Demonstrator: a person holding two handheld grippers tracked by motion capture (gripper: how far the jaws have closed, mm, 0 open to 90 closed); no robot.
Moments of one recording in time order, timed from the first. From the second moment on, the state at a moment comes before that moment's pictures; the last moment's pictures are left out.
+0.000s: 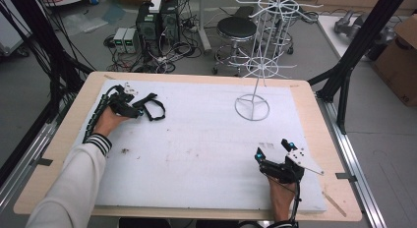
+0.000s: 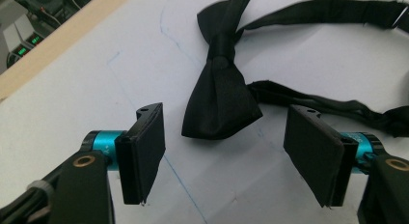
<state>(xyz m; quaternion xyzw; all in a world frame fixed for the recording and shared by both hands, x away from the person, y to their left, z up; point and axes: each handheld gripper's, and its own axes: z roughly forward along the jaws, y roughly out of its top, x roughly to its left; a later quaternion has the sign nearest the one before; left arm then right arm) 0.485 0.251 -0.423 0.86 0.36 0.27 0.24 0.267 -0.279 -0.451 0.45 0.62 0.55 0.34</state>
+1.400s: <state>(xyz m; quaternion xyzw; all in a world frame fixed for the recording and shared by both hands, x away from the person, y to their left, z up) 0.484 0.240 -0.416 0.86 0.36 0.29 0.22 0.267 -0.279 -0.450 0.45 0.61 0.55 0.33</state>
